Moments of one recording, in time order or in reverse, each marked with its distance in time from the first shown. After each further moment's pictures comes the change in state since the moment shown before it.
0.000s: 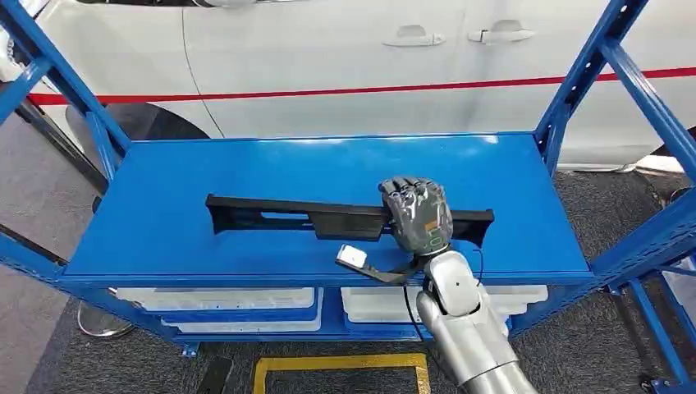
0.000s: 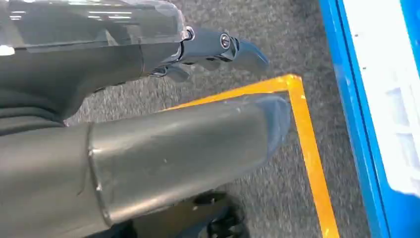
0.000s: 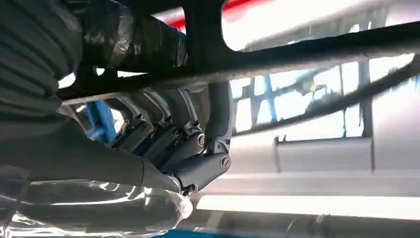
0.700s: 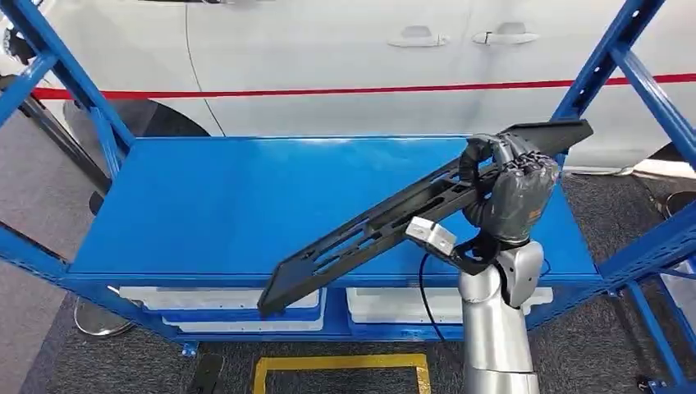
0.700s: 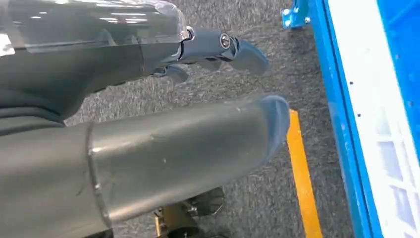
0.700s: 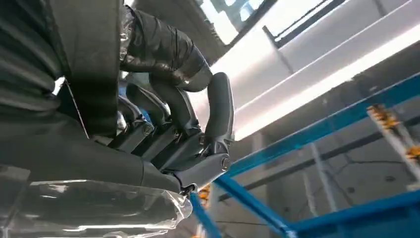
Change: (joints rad) left arm -0.004 -0.002 0.017 0.000 0.006 0.104 -0.028; right arm 0.033 0.166 -0.357 -0.316 -0.433 0.001 -0.495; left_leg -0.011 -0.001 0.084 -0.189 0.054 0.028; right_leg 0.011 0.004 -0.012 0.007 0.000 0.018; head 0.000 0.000
